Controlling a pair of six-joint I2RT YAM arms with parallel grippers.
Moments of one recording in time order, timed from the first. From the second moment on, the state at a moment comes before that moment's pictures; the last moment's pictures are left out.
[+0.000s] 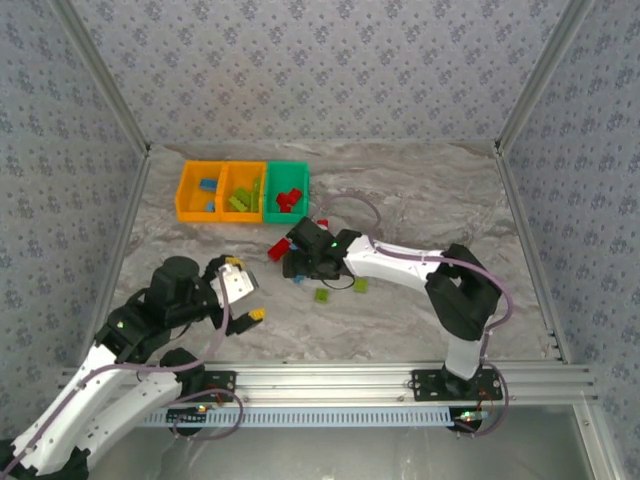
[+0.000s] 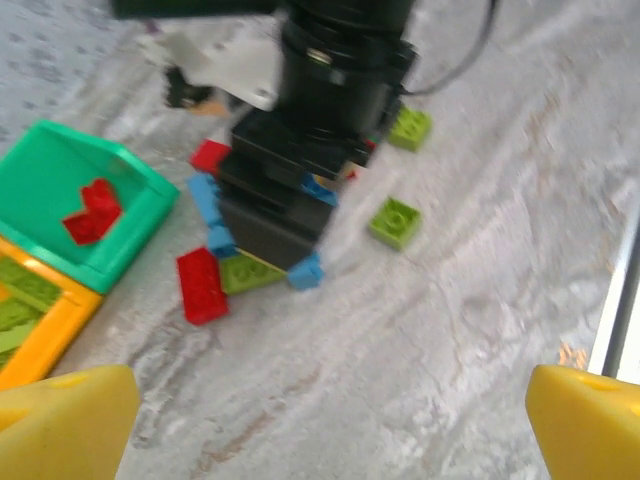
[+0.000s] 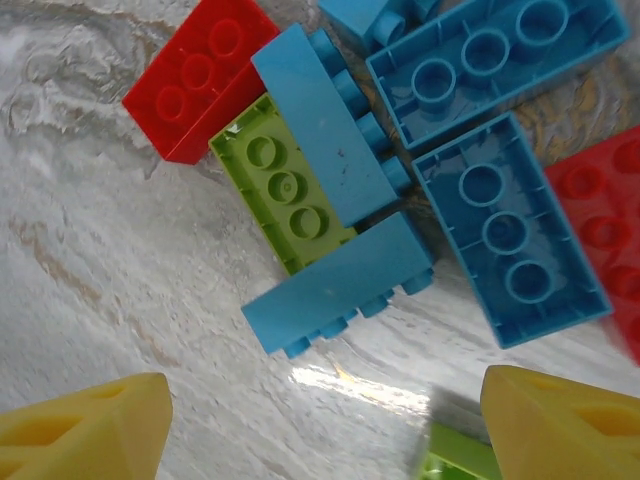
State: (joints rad) left arm -0.65 0.54 0.73 -0.83 0.24 0.48; right arm 0.94 1.83 1.30 -0.54 0.06 0.88
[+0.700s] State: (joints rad) left arm -0.65 0.50 0.68 -0.83 0.31 0.57; right arm 0.92 2.02 1.38 -0.54 0.08 1.14
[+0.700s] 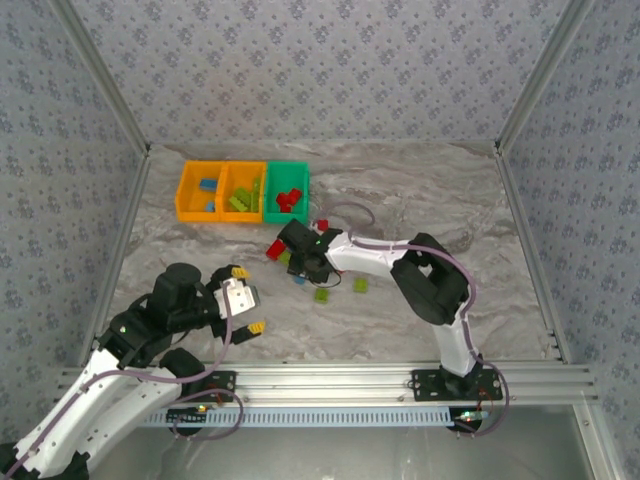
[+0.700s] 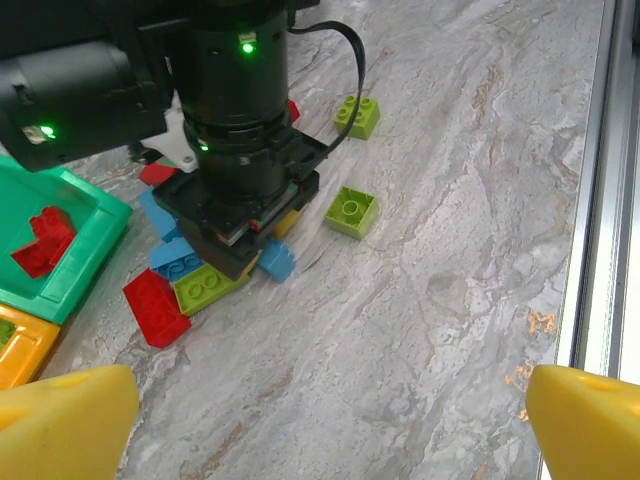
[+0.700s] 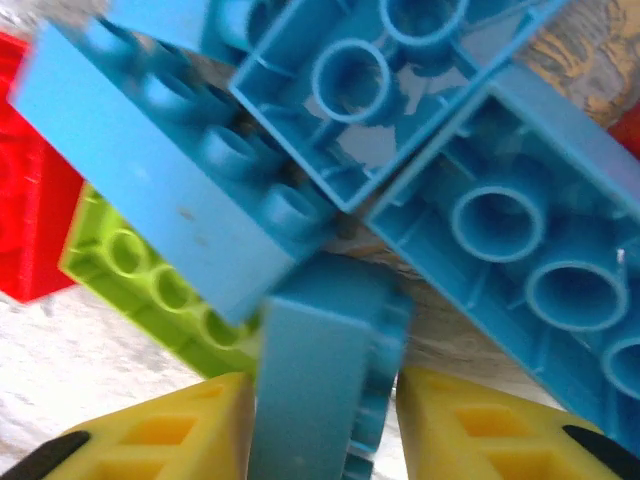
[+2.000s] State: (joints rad) left arm -0.34 0.72 0.80 -0.50 0.29 -0.50; right arm 0.95 1.55 1.14 -0.20 -0.07 0.33
